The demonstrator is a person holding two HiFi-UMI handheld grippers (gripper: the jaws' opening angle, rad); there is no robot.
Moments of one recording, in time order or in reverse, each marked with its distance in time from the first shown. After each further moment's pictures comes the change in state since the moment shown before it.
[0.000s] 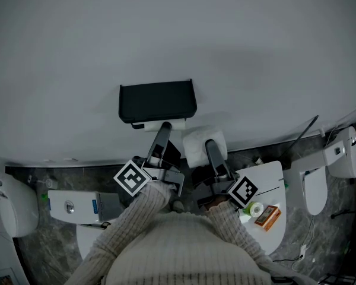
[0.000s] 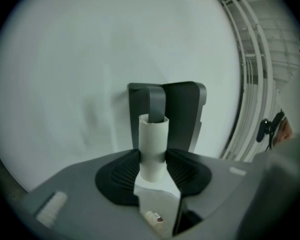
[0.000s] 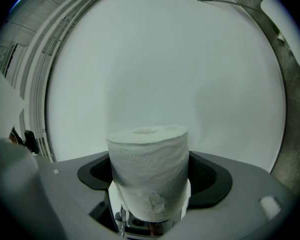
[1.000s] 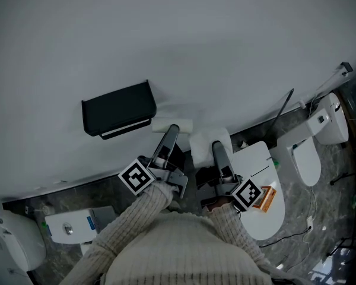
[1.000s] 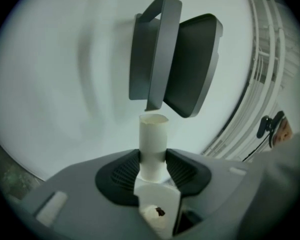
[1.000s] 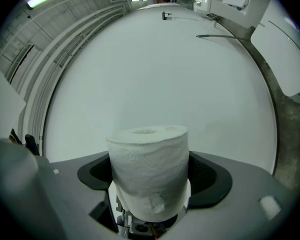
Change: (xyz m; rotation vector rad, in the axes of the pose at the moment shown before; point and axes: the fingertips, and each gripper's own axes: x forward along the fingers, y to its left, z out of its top) left arm 0.040 -0.007 -0.125 -0.106 0.285 -0.043; right arm -0.088 -0.002 0.085 -0.024 -0.286 -0.050
